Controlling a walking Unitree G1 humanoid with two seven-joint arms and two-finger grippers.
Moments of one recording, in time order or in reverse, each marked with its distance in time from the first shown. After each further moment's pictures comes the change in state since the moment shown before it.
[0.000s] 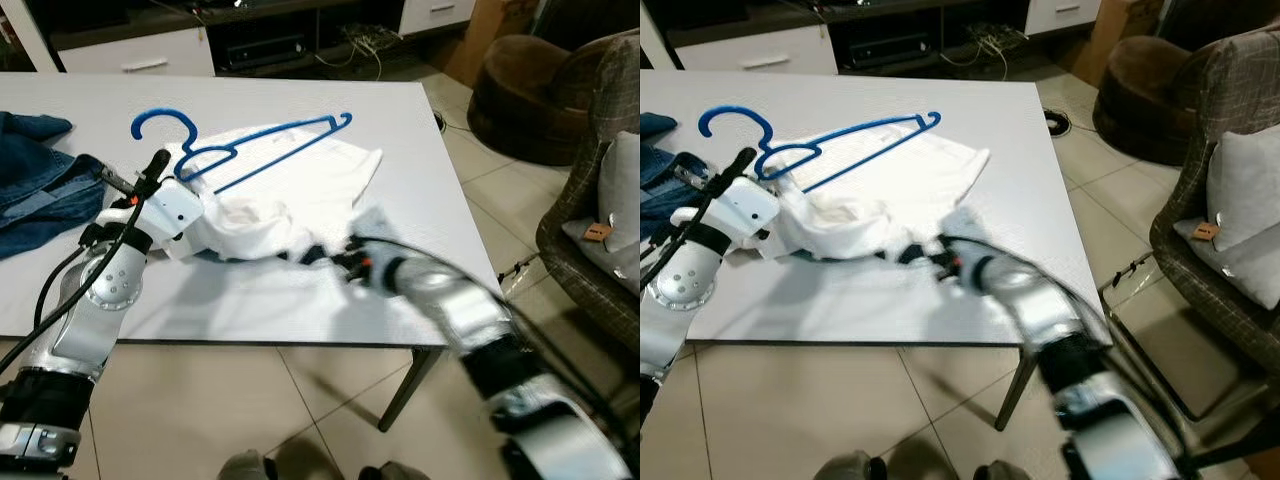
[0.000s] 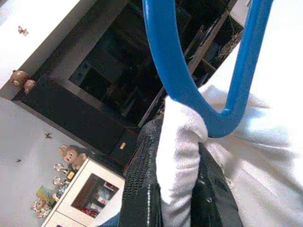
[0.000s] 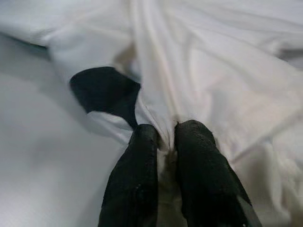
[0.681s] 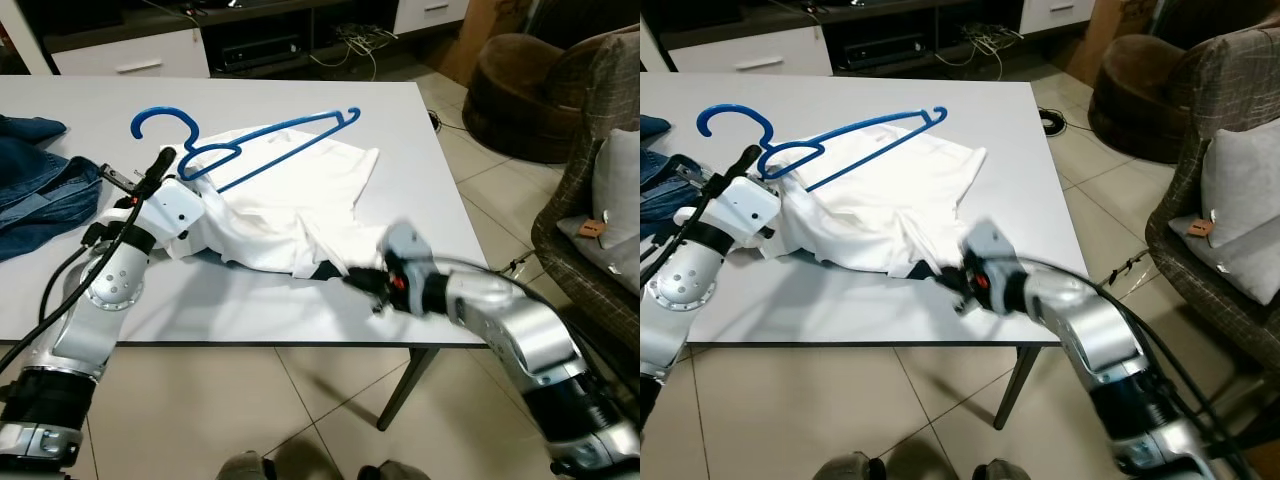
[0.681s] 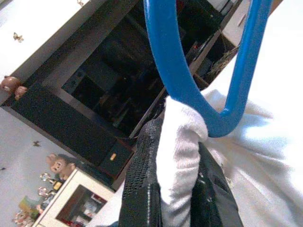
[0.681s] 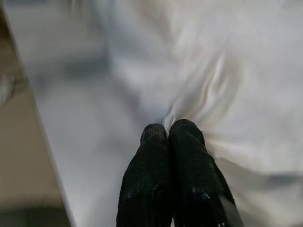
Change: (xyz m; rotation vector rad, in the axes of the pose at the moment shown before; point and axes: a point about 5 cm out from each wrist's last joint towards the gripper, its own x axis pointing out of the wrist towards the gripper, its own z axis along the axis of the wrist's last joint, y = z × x) left arm 0.000 -0.003 0.005 -0.056 -0.045 -0.005; right arm -0.048 0.013 0.018 0.003 -0.168 0.305
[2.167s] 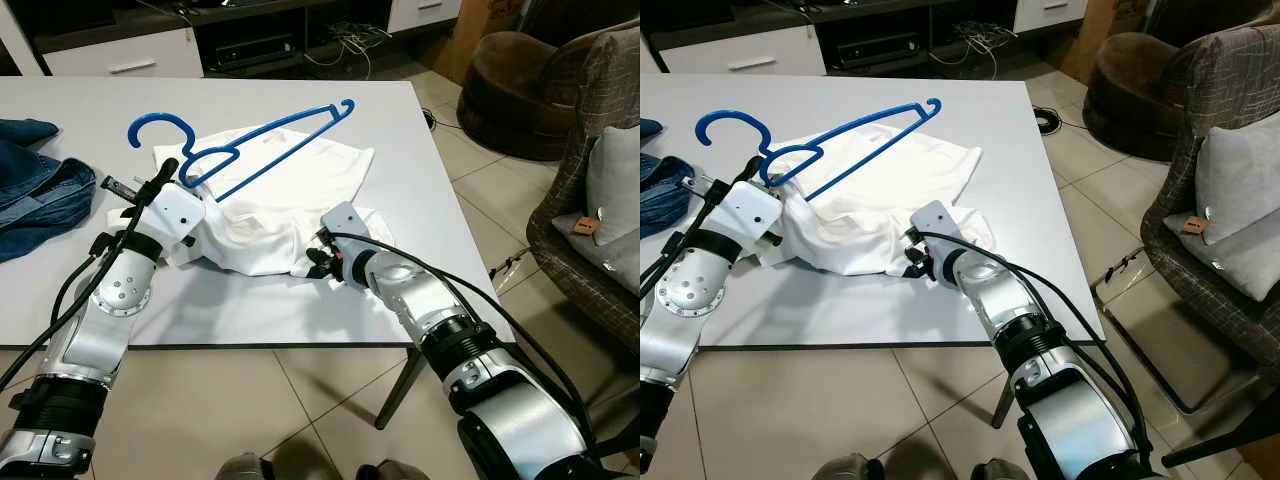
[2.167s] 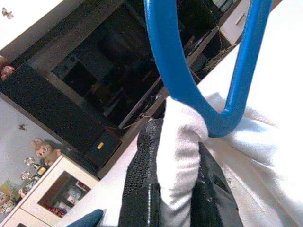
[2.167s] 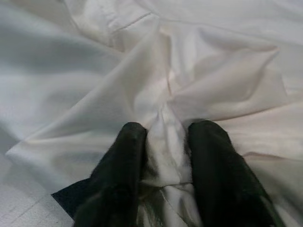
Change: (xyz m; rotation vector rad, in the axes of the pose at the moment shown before) left arm -0.003 -0.010 -0.004 -0.083 0.046 0.007; right arm 0.085 -0.013 -0.020 -0.018 0.142 -0.305
